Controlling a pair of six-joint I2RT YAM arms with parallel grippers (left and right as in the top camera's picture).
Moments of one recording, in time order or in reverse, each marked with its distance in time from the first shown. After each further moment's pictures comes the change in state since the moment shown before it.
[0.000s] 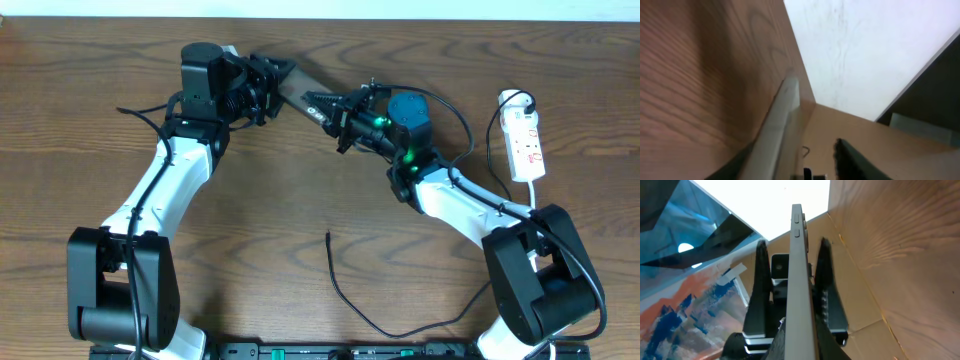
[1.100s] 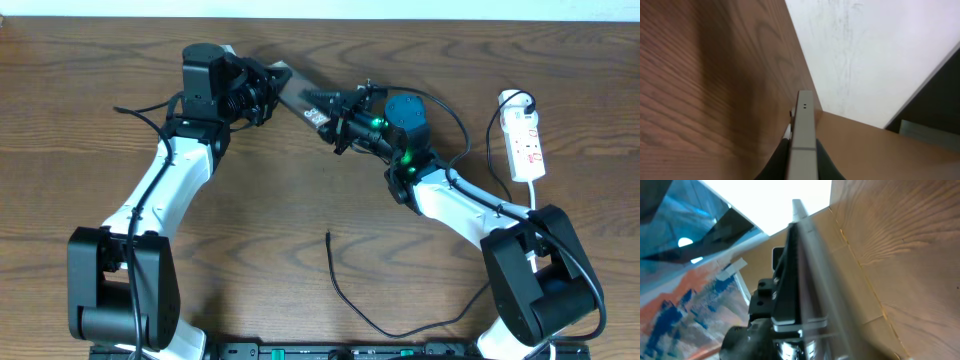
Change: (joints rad) left arm -0.002 0.000 0.000 -0.019 -0.058 0.044; right arm 0.013 0.000 0.001 0.012 -0.003 0.001
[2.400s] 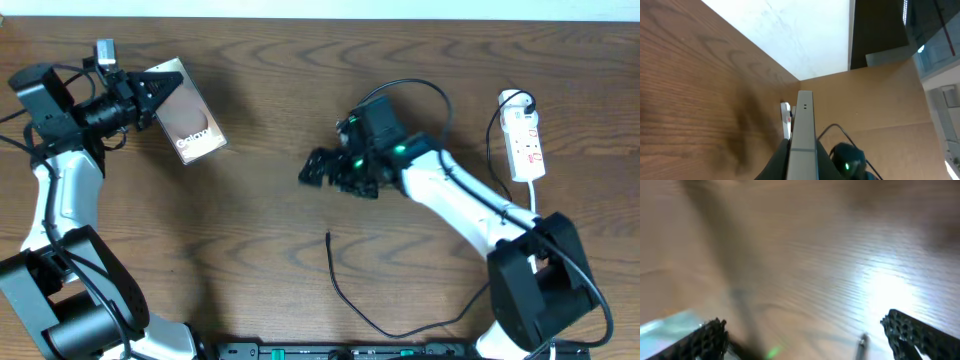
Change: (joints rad) left arm 0.568 0.000 0.000 0.020 0.810 0.546; right arm 0.082 -0.004 0.247 -1.308 0.104 -1.277
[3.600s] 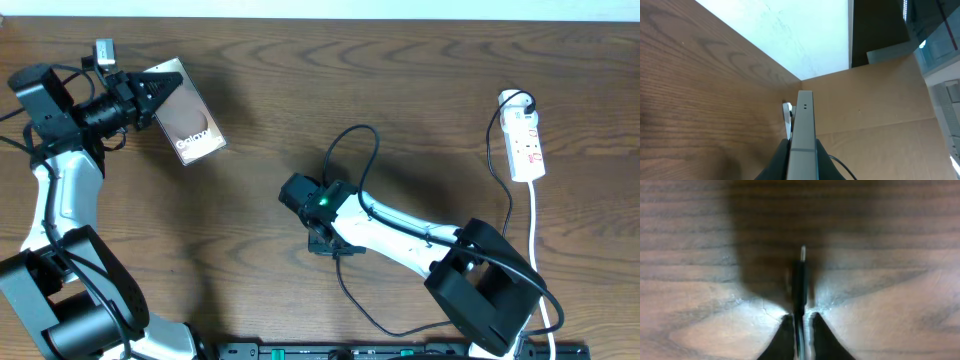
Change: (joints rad) left arm 0.002 0.000 0.000 0.000 0.003 0.033; right arm 0.338 0.122 0.000 -0.328 0.502 0.280
